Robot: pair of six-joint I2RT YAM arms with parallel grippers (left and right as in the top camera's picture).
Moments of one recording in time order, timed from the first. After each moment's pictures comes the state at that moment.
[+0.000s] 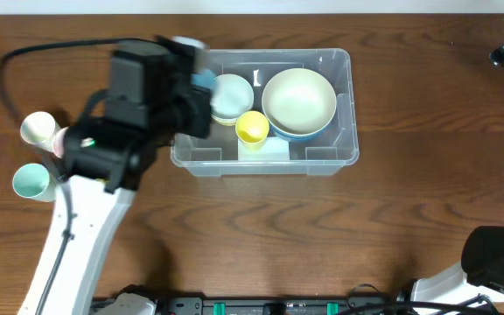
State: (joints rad) left arm -0.33 1.35 1.52 -0.94 0.19 -0.09; right arm -0.37 1.77 2.00 -1.21 0.11 0.49
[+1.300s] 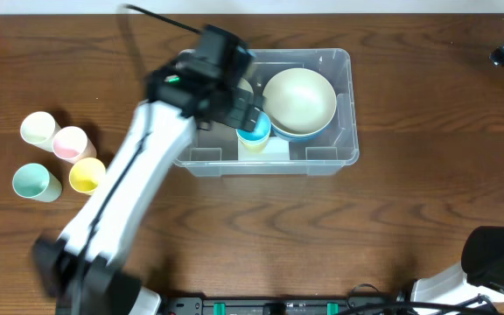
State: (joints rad) left arm -0.39 1.63 1.66 -1.05 0.03 -0.06; right arm -0.37 1.77 2.00 -1.21 0.11 0.49
